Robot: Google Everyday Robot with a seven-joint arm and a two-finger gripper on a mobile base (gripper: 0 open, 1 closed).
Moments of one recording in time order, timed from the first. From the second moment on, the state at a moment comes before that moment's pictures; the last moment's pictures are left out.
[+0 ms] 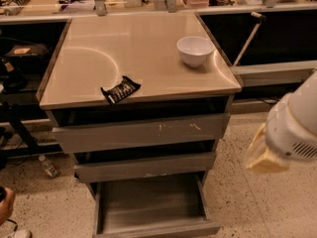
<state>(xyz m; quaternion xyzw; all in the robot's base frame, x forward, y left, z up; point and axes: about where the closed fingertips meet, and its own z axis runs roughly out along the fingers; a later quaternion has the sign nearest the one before) 0.362 -0.191 0.858 -0.58 0.80 0.05 0.11</state>
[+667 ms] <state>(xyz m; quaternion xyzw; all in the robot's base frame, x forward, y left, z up) 0.312 -0.161 0.710 -0.57 0.81 0.13 0.05</state>
